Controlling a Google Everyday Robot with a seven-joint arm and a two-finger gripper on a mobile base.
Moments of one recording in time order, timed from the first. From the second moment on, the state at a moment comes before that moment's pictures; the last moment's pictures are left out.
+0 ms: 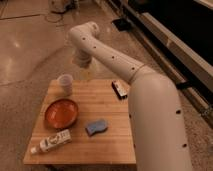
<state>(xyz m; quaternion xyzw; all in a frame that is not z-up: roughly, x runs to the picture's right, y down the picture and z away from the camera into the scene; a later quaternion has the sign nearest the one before) -0.159 -0.093 0.800 -0.20 -0.20 -0.35 0.89</state>
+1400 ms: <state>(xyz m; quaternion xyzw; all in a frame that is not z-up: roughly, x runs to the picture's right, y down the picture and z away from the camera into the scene) -0.235 -0.029 0.918 -0.29 -0.17 -0.34 0.88</state>
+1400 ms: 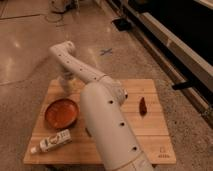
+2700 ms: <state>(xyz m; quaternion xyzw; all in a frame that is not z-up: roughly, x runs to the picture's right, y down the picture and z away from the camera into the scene) -0.190 -0.094 0.856 -0.20 -0.29 -0.26 0.90</state>
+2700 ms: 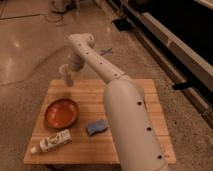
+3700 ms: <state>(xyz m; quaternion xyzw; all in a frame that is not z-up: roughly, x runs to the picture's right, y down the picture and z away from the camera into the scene) -0.166 0.039 0.736 -0.12 -0.30 -0.41 0.85</state>
